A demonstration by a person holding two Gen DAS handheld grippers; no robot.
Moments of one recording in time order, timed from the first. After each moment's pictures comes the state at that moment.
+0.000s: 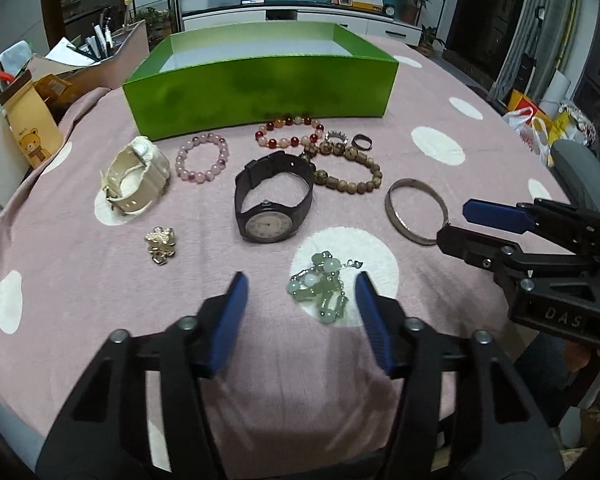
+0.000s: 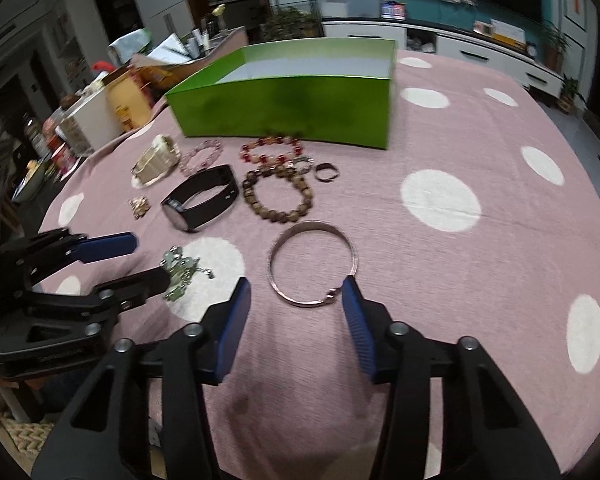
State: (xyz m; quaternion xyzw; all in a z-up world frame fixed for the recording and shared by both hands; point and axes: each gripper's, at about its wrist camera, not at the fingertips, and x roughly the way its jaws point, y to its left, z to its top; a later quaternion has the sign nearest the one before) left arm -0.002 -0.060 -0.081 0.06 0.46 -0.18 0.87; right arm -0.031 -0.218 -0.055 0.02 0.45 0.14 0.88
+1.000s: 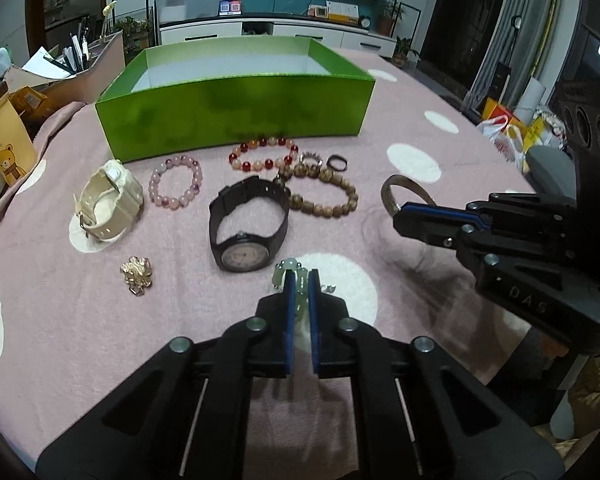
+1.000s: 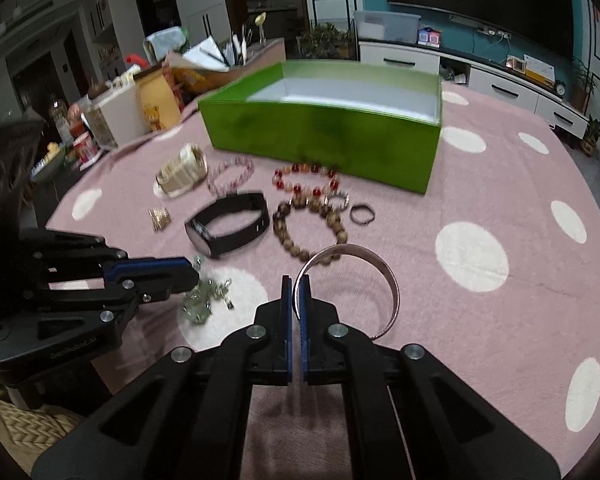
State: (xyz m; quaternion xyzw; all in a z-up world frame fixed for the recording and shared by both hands) left arm 0.005 -0.060 -0.072 0.04 0.43 -0.23 0.87; right arm -0.015 -0.203 -0.043 -0.01 0.40 0.19 0.89
